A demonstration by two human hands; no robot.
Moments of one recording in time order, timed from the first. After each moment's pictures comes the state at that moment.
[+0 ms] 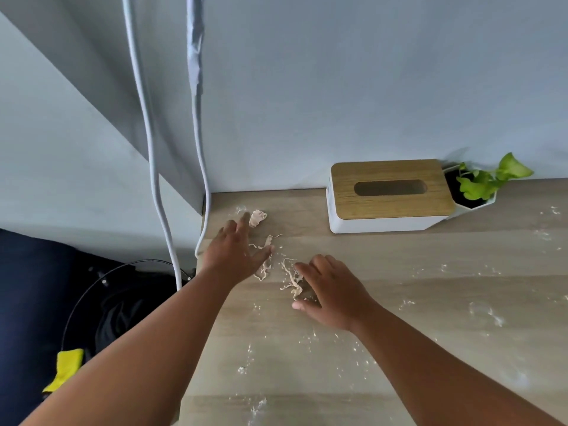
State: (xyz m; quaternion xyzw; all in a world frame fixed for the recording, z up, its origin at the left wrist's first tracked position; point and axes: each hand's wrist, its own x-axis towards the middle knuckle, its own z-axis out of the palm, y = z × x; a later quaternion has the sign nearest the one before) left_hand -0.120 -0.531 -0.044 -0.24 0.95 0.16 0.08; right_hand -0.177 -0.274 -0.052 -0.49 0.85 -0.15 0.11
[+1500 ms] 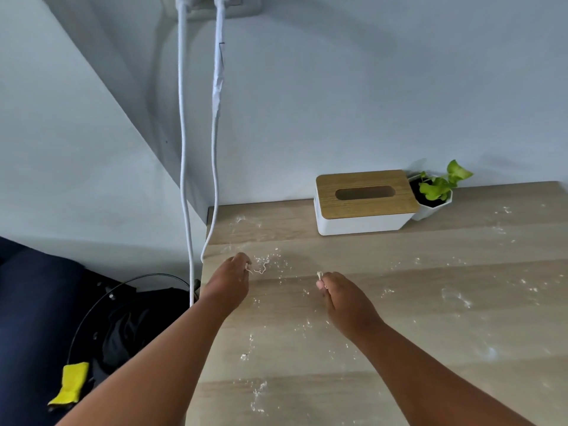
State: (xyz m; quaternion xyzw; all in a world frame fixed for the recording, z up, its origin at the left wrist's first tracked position) left_hand -0.056 -0.506 -0.023 -0.23 0.92 0.30 0.08; right_hand -0.130 -0.234 -0.015 -0.29 0.90 -0.28 0.16
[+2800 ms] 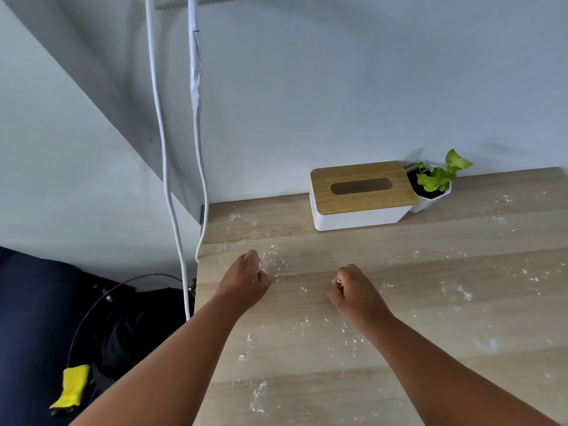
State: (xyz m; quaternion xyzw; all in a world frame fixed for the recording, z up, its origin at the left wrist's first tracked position) left_hand -0.076 -0.475 -0.020 -0.21 0.93 0.30 0.07; right_hand -0.147 -0.215 -0.021 -0.19 0.91 -0.30 0.20
